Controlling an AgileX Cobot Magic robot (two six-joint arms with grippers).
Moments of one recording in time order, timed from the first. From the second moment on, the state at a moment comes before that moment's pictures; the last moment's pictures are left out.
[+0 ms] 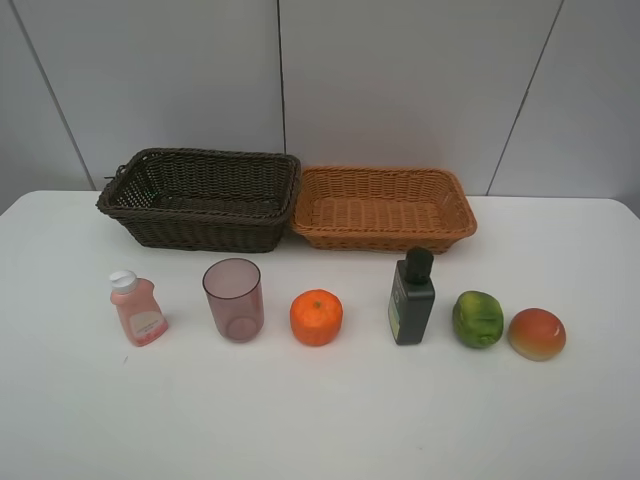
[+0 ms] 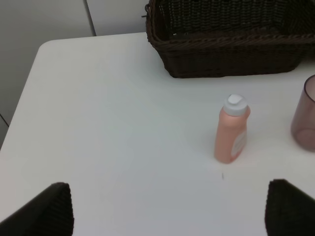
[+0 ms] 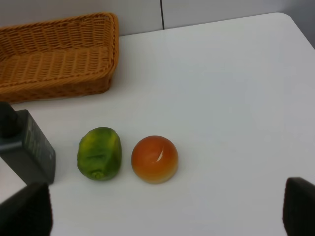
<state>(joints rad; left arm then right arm) -0.06 -0.01 -0.51 -0.03 1.08 0.05 -0.06 0.00 -0.52 -0.01 1.07 0.06</state>
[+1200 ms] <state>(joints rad) -0.12 0.71 -0.83 -0.03 1.13 0.33 -0.06 0.00 -0.52 -0.01 1.07 0.06</state>
